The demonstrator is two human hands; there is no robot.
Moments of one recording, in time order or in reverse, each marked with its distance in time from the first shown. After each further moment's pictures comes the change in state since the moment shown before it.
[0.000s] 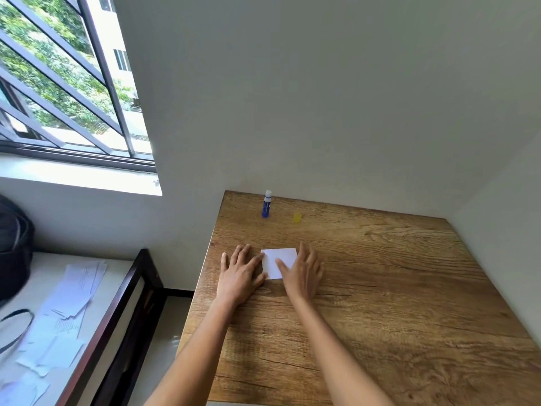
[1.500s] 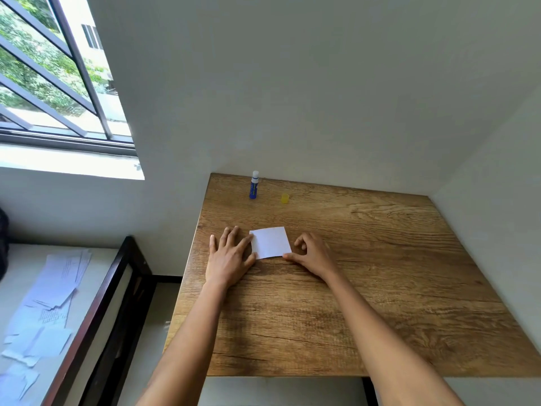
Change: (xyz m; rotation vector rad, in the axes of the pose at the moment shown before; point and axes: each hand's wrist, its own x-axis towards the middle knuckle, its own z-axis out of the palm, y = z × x) left_hand -0.003 0.004 0.001 0.007 0.029 0.019; right_hand 0.025 0.064 -0.046 0.178 -0.292 -0.272
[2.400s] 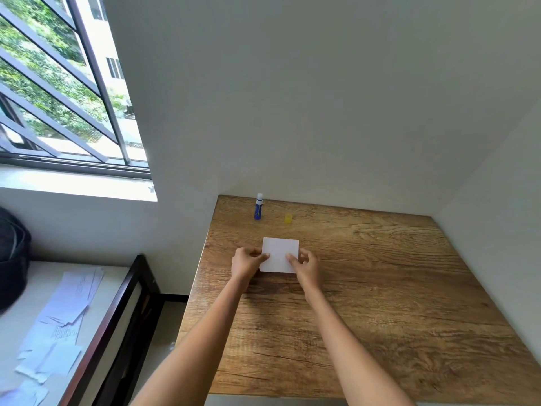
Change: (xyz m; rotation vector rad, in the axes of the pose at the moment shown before) left_hand 0.023 0.045 -0.030 -0.941 0.044 -0.399; right_hand -0.003 -0.044 0.016 0.566 0.253 0.393
